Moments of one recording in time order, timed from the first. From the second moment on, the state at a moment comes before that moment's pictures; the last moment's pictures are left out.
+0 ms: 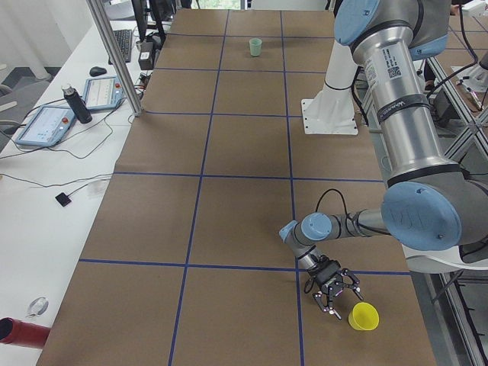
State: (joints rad) left arm -0.42 -1.13 -1.63 -1.30 -2.04 -2.70; right arm 1.52 -1.76 1.89 -1.58 2.40 0.06
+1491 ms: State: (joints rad) left arm -0.42 -1.13 -1.46 -1.44 -2.10 -2.70; right arm 1.48 -1.76 1.96 -1.62 2.40 0.06
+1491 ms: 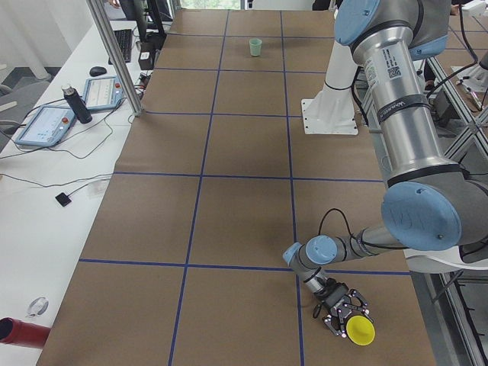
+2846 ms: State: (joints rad) left arm -0.56 -0.92 -1.64 -1.43 -1.88 -2.39; right arm 1.50 -1.76 2.08 -1.77 2.40 0.06
